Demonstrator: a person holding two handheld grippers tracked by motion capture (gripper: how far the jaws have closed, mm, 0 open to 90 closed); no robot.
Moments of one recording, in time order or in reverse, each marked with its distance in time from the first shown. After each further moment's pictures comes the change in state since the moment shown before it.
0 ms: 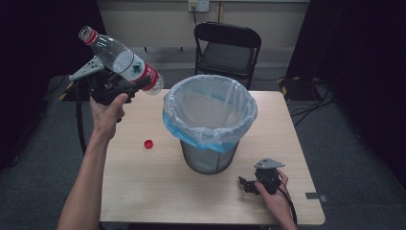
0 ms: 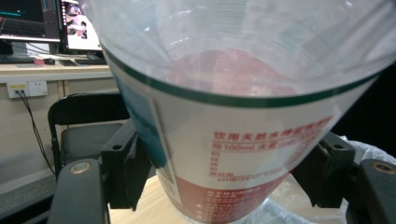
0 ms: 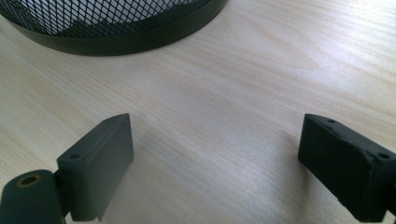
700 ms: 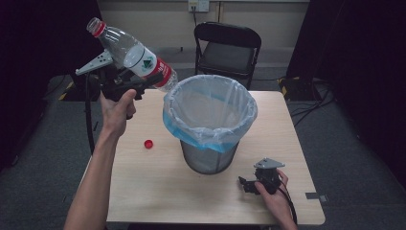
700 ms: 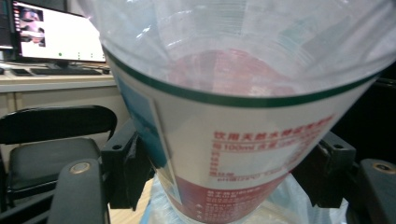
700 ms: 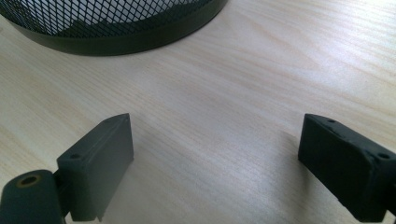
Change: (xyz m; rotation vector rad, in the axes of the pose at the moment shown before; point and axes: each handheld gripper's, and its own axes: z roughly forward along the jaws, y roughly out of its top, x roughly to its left) left arm -0.024 0.015 0.021 -0.040 -0.132 -0.023; right arm 0.000 0.000 0.000 0.001 0.000 -0.002
